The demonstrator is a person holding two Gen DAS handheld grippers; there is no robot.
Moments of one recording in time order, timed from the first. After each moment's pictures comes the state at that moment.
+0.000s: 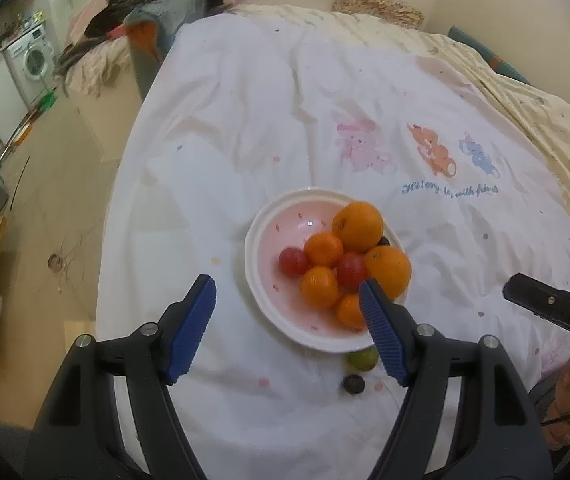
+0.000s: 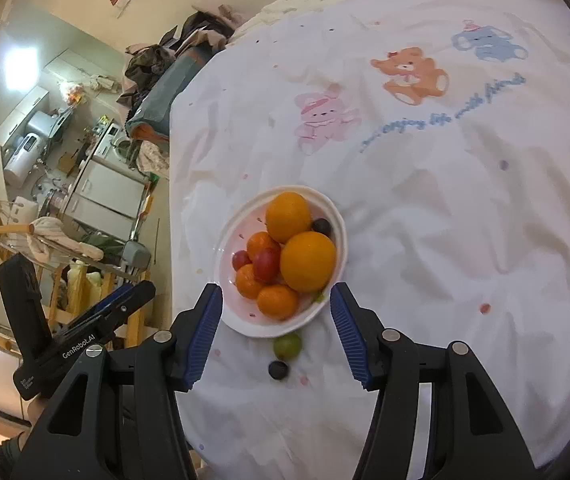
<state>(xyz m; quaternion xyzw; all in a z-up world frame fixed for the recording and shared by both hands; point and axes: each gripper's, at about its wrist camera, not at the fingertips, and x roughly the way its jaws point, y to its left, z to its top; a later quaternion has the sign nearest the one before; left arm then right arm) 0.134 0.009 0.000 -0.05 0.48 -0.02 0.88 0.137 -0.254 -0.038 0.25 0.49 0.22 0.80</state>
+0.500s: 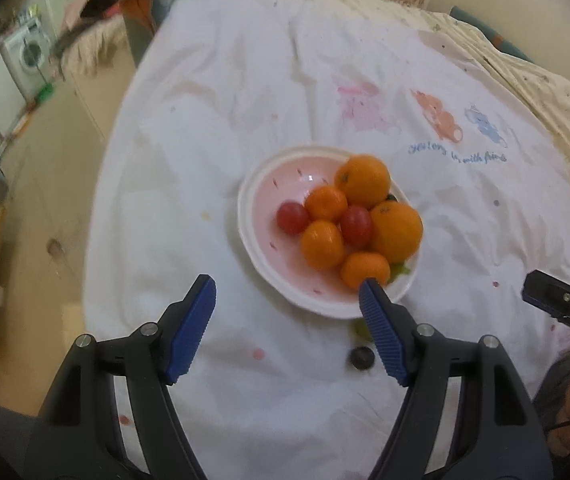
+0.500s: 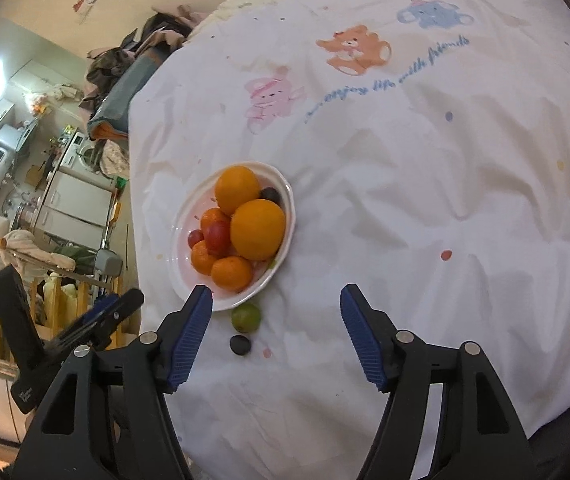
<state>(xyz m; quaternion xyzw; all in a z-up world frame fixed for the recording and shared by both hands) 0.120 0.000 -0.038 -0.04 0.51 -0.02 0.86 0.112 -0.266 -0.064 0.26 0.52 0.15 0.80</state>
